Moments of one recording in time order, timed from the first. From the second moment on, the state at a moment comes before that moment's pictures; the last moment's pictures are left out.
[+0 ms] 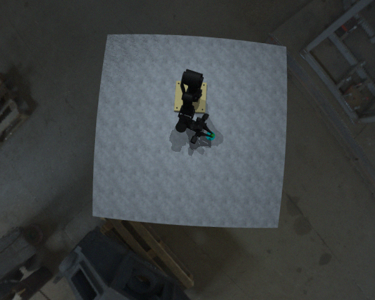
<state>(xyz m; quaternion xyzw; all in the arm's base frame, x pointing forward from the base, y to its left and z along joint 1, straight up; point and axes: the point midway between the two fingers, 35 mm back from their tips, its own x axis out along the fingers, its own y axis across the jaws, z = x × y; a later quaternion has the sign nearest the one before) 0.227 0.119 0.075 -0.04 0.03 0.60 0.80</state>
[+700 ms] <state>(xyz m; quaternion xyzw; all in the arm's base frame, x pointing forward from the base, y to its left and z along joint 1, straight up) 0.221 0.121 0.046 -0.04 0.03 0.60 0.80</state>
